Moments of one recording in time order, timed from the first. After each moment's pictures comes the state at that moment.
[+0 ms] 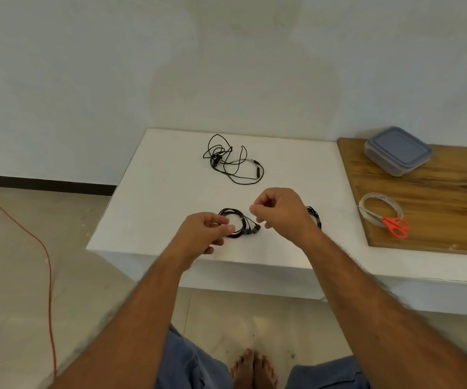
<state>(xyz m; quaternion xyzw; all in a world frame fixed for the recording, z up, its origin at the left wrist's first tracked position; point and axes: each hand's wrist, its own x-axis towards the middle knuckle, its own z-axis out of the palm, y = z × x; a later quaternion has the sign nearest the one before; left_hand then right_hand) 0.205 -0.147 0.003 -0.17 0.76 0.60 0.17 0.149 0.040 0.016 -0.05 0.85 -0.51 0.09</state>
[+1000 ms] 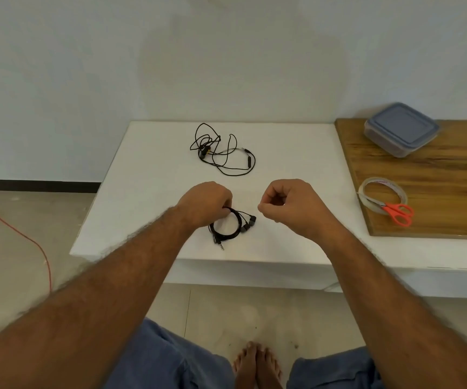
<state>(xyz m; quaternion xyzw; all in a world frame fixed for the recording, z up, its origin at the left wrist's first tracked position) 0.116 -0.125 -0.016 0.15 0.98 0.07 0.12 0.146 0.081 0.020 -0.09 0.87 -0.47 0.11</state>
